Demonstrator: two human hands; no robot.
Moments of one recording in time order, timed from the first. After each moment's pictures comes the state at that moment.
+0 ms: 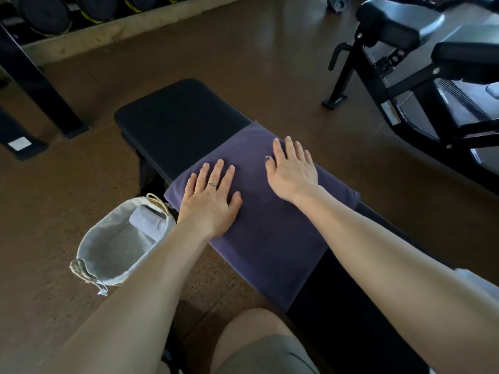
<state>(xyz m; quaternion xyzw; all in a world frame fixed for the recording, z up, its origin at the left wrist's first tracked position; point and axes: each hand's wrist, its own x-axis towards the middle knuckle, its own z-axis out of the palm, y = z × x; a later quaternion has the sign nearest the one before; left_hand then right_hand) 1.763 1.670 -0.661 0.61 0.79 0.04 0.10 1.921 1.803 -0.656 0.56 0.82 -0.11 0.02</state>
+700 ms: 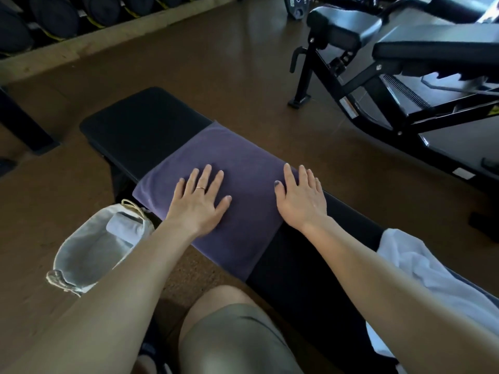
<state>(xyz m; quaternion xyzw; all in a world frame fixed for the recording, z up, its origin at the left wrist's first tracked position) 1.807 1.662 -0.651 0.66 0.74 -0.03 0.13 2.035 1.728 -0.654 0.65 0.74 -0.15 0.01</state>
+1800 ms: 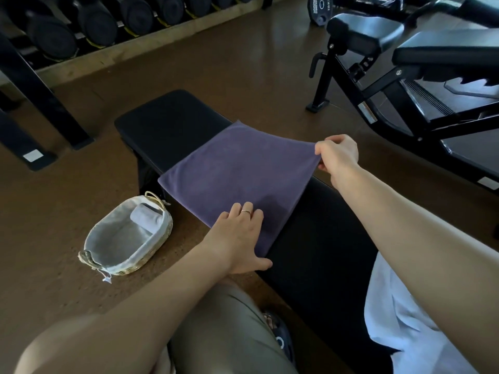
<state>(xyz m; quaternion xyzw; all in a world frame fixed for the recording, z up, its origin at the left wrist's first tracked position) 1.882 1.584 -0.604 0.77 0.63 -0.08 0.08 2.056 1.778 -0.575 0.68 0.43 -0.46 -0.37</state>
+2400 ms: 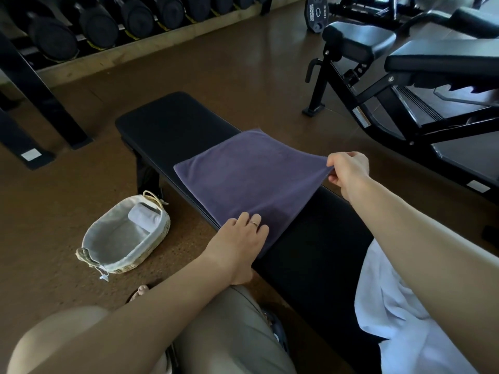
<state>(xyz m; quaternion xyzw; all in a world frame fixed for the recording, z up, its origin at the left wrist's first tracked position) 1.897 1.565 -0.609 0.82 0.57 -0.12 0.03 2.091 1.762 -0.580 0.71 0.35 -0.48 -0.39</state>
